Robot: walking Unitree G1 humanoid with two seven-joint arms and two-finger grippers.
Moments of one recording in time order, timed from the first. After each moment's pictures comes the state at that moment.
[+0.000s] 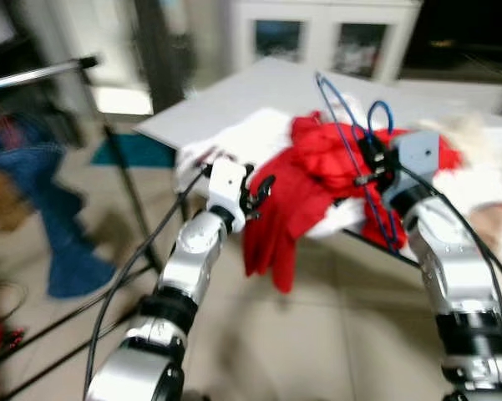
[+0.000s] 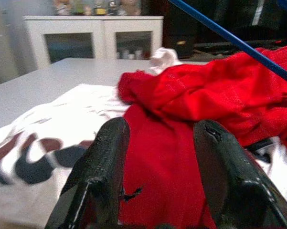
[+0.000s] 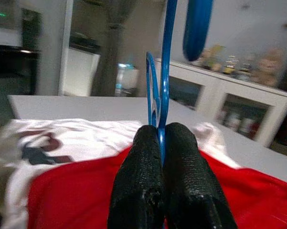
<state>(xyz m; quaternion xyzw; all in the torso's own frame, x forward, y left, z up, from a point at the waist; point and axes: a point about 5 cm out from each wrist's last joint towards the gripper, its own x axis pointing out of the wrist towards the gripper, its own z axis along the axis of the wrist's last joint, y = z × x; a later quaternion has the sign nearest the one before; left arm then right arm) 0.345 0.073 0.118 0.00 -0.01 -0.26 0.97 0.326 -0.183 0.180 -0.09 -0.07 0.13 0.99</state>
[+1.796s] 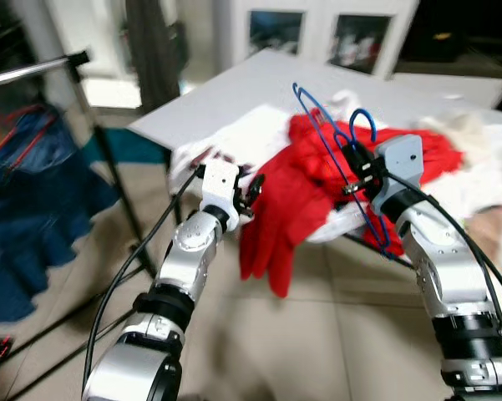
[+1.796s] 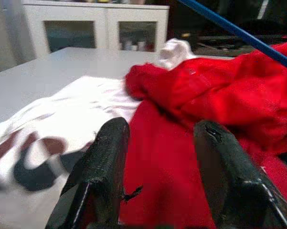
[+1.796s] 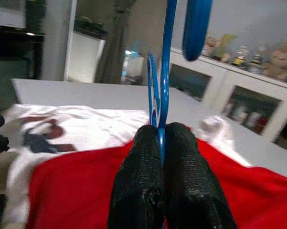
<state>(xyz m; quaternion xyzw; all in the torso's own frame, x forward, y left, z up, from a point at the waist) 0.350 0.081 0.114 0.00 0.00 -0.22 0.97 0.323 -0.174 0.174 -0.10 -0.06 0.17 0.98</state>
